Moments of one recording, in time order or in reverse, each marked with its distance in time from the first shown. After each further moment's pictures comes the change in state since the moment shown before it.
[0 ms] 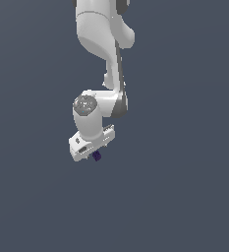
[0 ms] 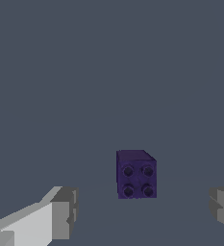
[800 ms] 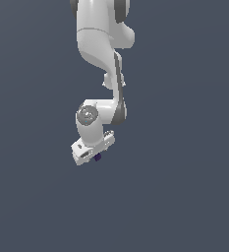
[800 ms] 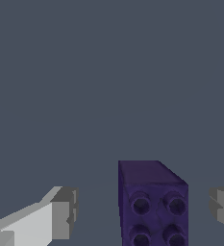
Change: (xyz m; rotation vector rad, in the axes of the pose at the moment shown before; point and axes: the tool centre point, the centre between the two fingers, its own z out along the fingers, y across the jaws) arm -0.001 0.000 0.043 0.001 0.000 -0.009
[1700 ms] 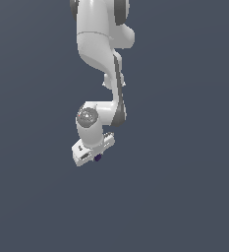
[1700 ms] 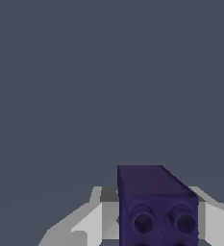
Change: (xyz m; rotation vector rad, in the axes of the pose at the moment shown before) arm 0.001 0.002 0.008 0.000 0.000 0.000
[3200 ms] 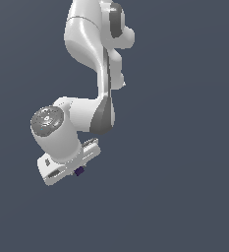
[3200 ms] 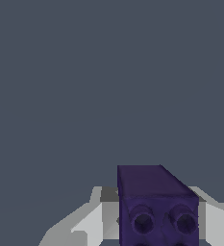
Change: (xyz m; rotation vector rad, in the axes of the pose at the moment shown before) arm 0.046 0.102 -0.097 0.000 0.001 0.000
